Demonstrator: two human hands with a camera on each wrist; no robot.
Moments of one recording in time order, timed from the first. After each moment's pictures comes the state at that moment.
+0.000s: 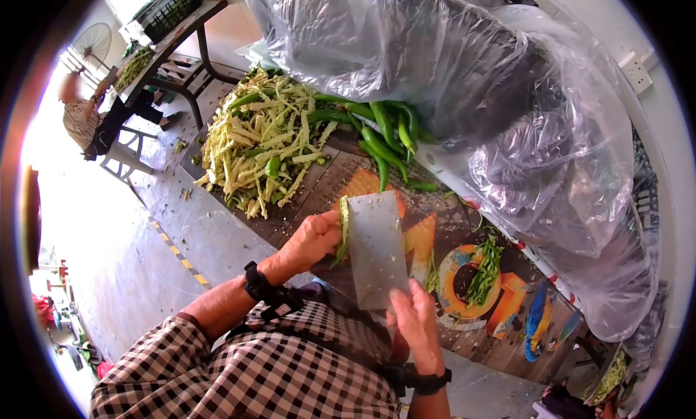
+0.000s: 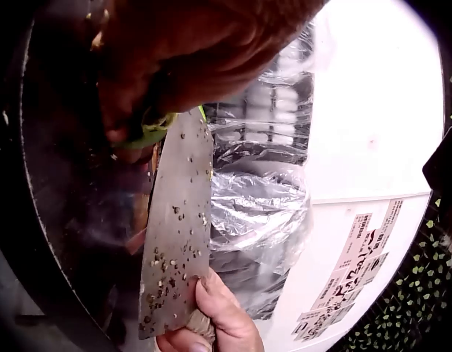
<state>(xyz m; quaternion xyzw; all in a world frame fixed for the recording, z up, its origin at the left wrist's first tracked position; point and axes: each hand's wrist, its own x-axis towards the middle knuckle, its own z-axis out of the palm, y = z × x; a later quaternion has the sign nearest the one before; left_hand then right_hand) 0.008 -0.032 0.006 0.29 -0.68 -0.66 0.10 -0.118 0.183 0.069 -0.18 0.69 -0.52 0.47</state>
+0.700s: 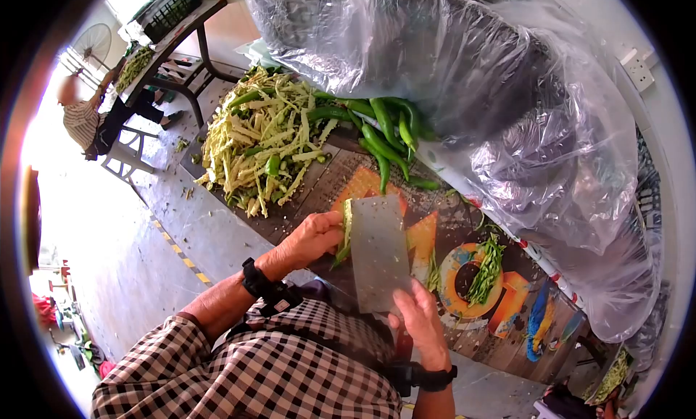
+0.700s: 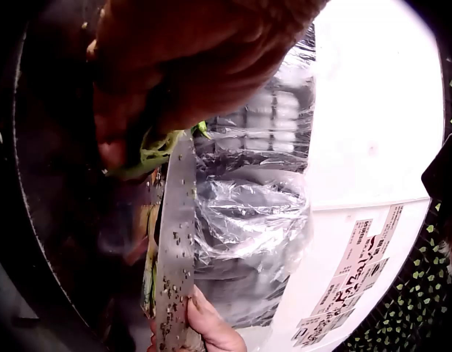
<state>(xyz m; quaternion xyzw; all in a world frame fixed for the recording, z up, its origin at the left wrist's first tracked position) 0.010 -0.037 0.011 0.26 -0.68 -0.69 0.06 -0.125 0.188 0.065 -0.09 0.61 -0.55 0.56</state>
